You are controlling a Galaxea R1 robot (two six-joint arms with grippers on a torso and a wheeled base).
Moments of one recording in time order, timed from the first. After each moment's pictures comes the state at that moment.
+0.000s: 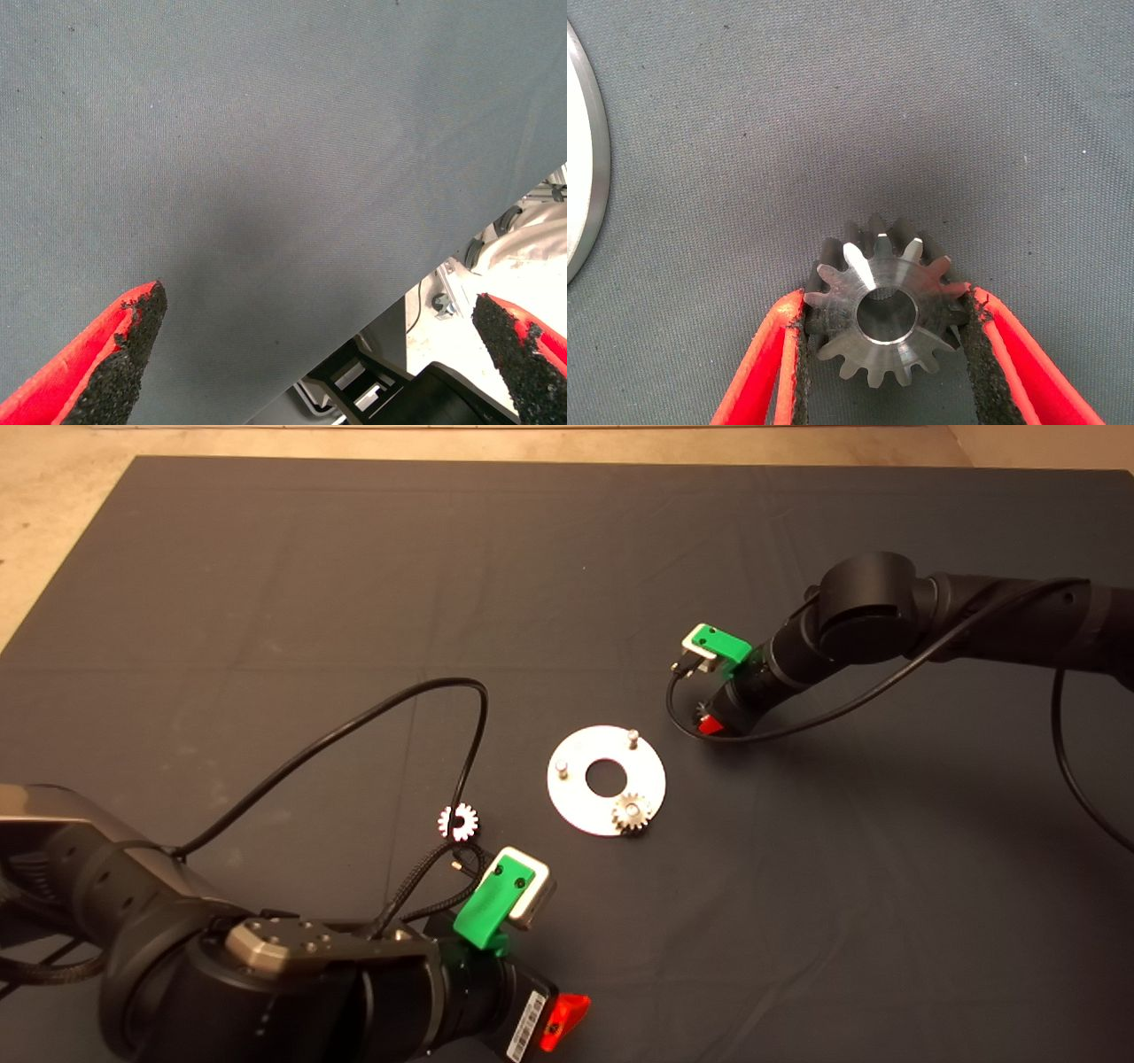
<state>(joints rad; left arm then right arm) -0.04 2.50 -0.34 0.94 1.53 -1.50 0.31 2.51 -1.27 -0.48 -1.23 0.51</state>
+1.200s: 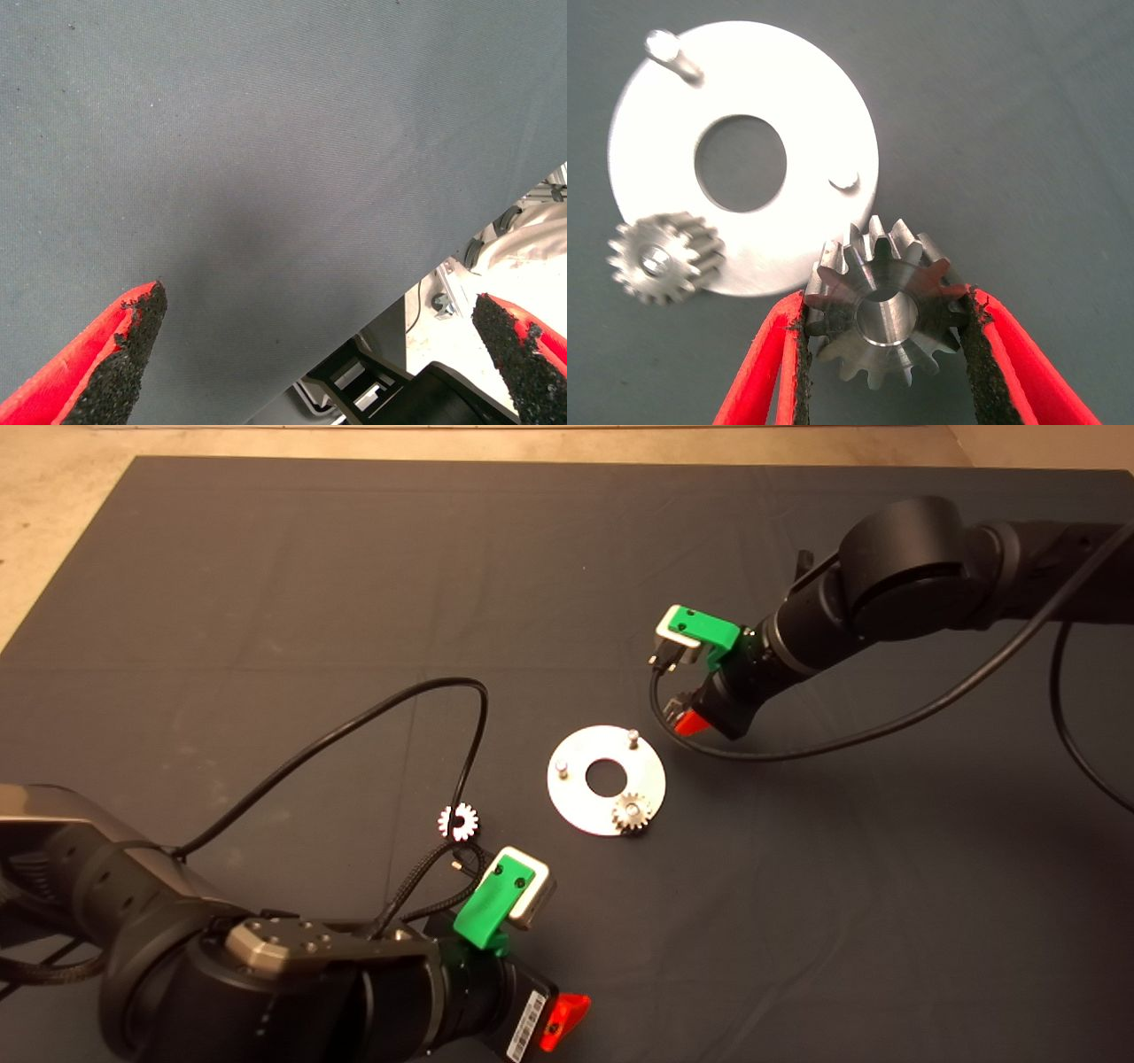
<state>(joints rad) -0.04 2.50 -0.34 0.94 1.53 -1.50 0.43 2.53 -1.07 -0.37 -1.21 0.52</state>
